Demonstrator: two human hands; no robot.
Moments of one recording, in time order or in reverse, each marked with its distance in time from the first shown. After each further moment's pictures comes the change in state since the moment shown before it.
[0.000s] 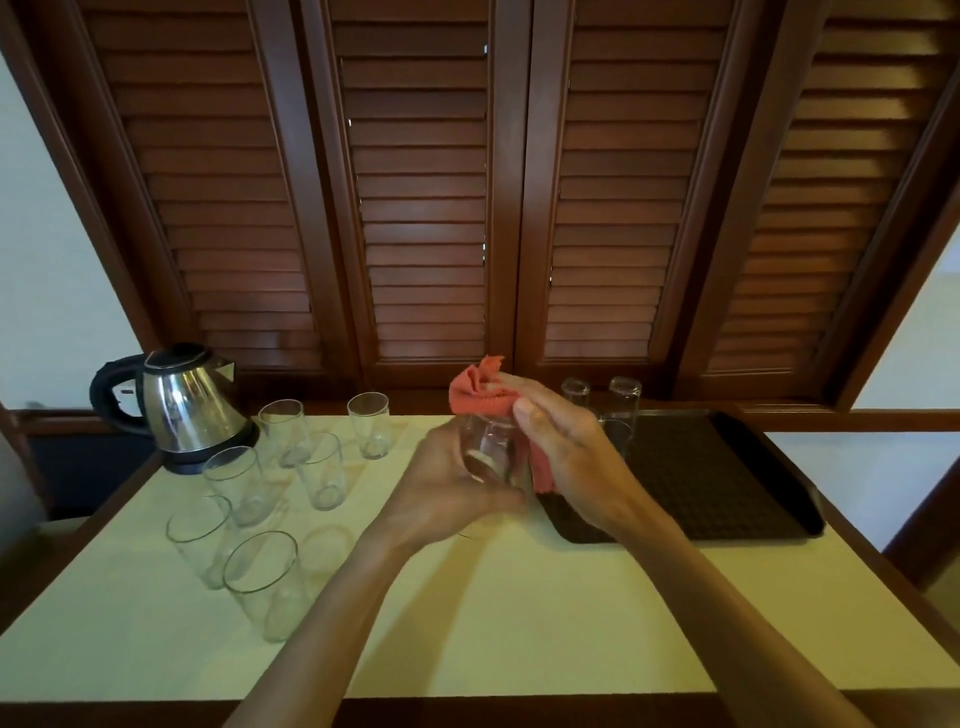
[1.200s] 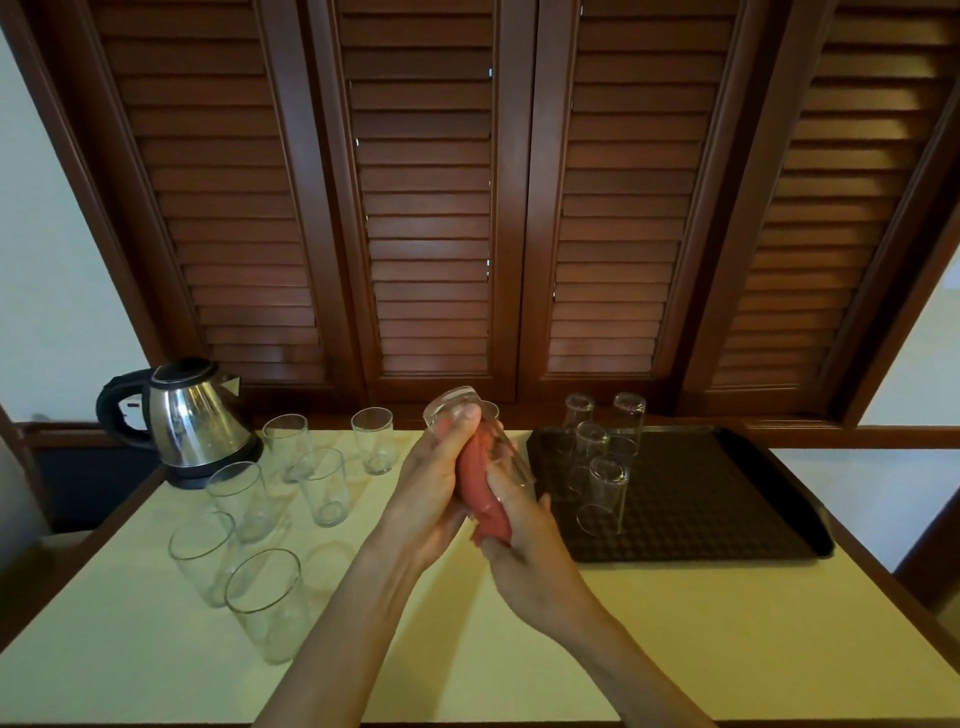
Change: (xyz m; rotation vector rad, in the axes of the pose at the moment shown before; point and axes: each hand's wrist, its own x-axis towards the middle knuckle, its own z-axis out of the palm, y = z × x) left_hand 0.016 -0.011 0.000 -0.885 0.127 -0.212; right_hand -0.032 0.023 0.059 -0.133 0.001 0.066
